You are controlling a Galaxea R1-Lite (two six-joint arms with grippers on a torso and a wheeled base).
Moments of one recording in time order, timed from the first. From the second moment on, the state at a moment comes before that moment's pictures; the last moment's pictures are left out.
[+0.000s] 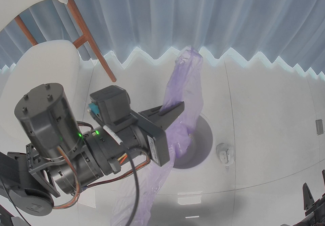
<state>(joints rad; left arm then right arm) -0.89 1.57 -0.67 -0.97 0.02 -0.12 0.00 0.02 -0.02 0.00 0.03 -0.01</state>
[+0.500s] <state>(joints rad) -0.85 1.78 -0.65 -1.41 0.05 -0.25 0.00 0.02 -0.02 0.00 0.03 -0.01</state>
